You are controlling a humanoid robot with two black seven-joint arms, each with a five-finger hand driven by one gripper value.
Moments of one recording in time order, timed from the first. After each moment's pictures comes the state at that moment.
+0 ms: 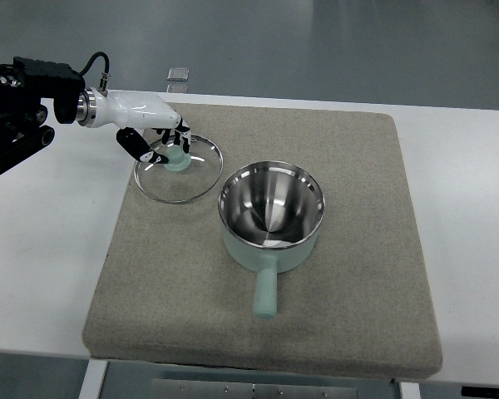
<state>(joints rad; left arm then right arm) -1.25 0.52 -0.01 -0.77 1.67 -0.12 -0.61 0.04 0.00 -0.04 0.15 0.05 -0.04 0.14</state>
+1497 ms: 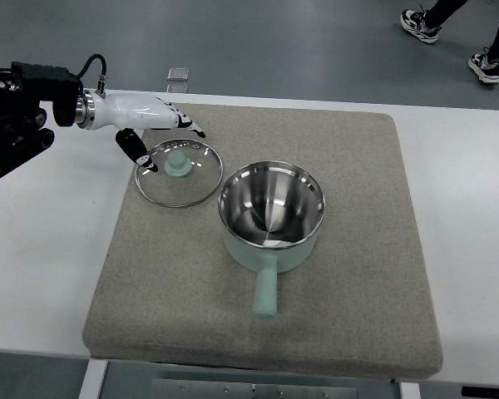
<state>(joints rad) -1.24 0.51 -0.06 -0.75 1.56 -0.10 -0.61 0.04 0.00 -0.04 0.15 0.05 -0.04 0.14</state>
